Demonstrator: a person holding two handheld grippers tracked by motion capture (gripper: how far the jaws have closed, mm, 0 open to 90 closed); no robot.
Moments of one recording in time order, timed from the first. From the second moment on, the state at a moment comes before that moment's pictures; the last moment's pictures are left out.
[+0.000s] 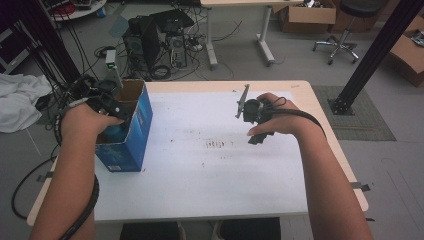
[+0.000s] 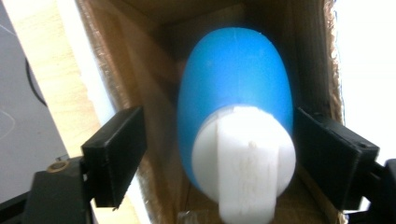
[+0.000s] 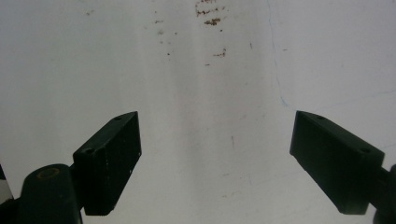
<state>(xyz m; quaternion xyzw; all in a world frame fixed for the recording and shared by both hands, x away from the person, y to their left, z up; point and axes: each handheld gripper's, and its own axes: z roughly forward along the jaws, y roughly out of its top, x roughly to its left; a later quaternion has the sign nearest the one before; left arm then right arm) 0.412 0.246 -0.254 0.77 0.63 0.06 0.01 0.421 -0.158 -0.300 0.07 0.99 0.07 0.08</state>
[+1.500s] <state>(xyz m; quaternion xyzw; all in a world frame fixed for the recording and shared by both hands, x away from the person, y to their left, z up) 0.401 0.211 -0.202 0.82 0.56 0.09 0.01 0.416 -0.162 -0.289 0.07 0.99 0.07 0.08</state>
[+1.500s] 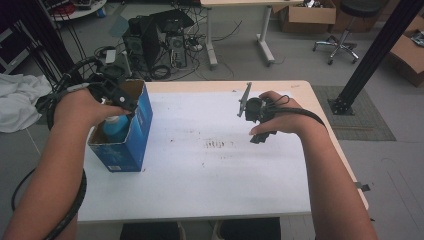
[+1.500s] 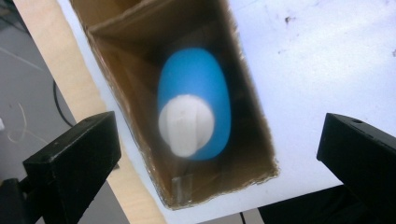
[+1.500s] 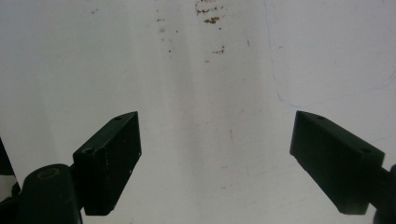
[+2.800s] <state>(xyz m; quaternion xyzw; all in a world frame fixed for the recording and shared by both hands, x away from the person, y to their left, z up) 0.367 0.076 -0.231 0.99 0.13 0.03 0.00 0.405 -0.160 -0.274 0.04 1.00 0.03 0.06</state>
